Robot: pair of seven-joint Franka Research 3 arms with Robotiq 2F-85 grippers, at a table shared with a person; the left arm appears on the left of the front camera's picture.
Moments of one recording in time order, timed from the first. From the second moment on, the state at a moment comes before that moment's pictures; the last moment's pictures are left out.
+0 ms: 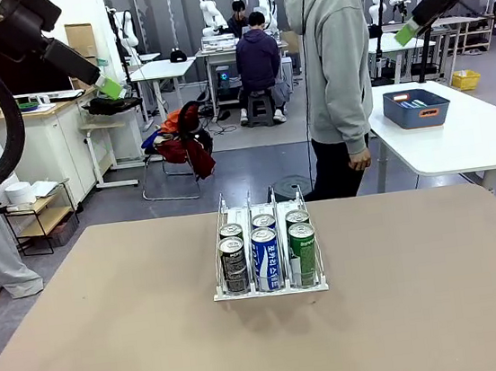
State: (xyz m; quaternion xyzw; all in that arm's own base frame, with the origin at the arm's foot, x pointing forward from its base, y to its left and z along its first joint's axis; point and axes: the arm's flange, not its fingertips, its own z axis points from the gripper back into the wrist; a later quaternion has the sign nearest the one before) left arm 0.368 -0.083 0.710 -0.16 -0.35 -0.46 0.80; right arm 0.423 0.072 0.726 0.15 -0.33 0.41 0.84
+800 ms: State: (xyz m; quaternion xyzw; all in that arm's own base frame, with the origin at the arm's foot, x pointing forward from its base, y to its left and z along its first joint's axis) left arm 0.361 -0.082 0.726 -0.16 -0.37 -0.45 0.79; right arm 0.402 0.063 0.747 0.13 -0.35 0.41 0.83
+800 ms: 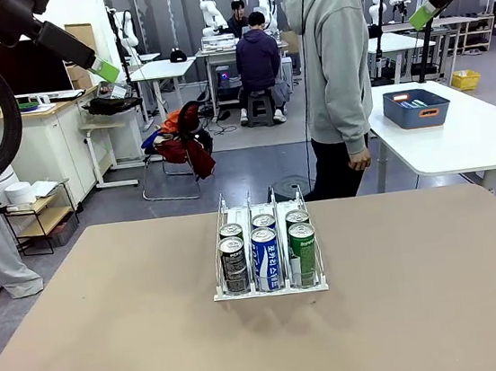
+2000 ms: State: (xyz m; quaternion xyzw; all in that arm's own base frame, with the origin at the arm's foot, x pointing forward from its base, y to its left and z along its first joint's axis) left arm 0.366 -0.096 0.764 -0.16 -0.37 -0.47 0.79; right arm 0.404 0.063 0.749 0.13 -0.35 0.41 0.83
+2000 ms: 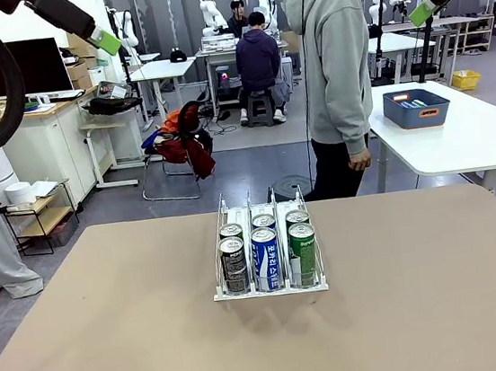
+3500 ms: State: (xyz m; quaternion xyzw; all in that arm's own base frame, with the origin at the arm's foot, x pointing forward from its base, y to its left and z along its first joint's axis) left arm 0.370 -0.104 0.768 -0.15 -0.38 -0.47 0.78; right arm 0.406 0.060 0.753 0.12 -0.37 0.40 0.83
